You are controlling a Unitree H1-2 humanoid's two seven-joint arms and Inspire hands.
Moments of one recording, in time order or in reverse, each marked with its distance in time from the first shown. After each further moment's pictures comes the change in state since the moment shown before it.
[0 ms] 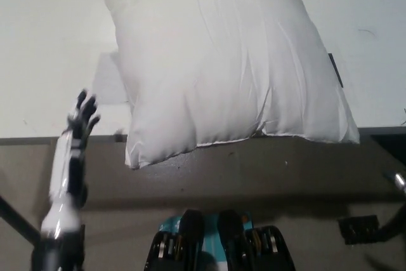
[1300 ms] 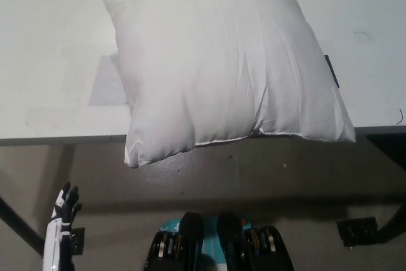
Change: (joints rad) left_arm 0.102 0.001 0.057 0.419 0.022 -0.308 0.014; right_arm 0.117 0.084 0.025 0.457 0.033 -0.238 0.061
